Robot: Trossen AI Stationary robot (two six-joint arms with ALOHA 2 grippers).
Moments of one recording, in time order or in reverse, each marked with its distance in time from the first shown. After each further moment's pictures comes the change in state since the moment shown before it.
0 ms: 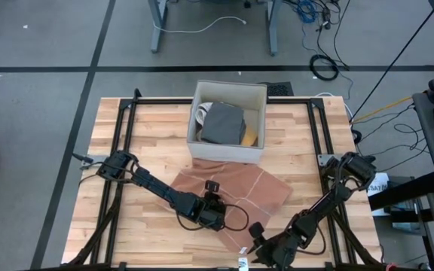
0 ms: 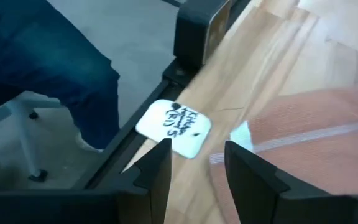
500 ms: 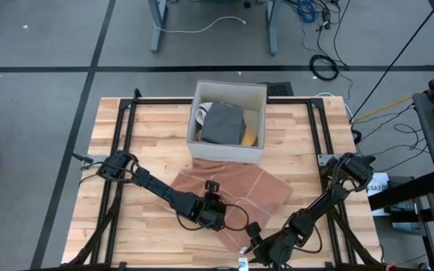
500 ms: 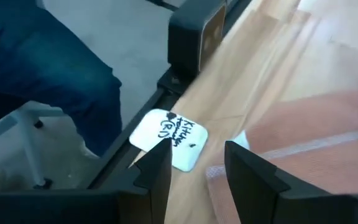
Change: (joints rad) left arm 0.000 0.000 0.000 0.001 -0.001 -0.005; right arm -0.028 0.017 0.000 0.051 -0.019 -0.008
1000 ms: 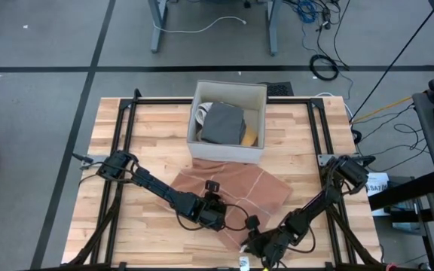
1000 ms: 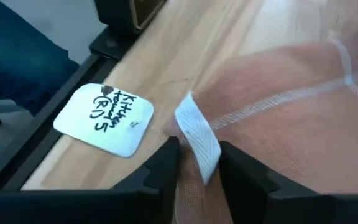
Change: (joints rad) left arm 0.000 0.000 0.000 0.011 -0.001 -0.005; right arm -0.036 0.061 0.000 -0.041 0.094 0.051
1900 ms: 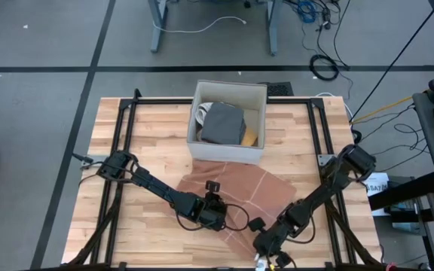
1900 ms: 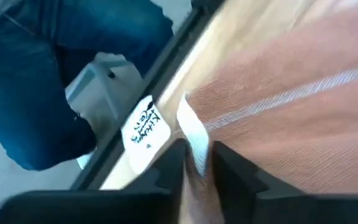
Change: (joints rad) left arm 0.000 -0.002 0.000 0.018 0.000 -0.007; right arm -0.060 -0.151 -0.001 -0.244 -0.497 0.060
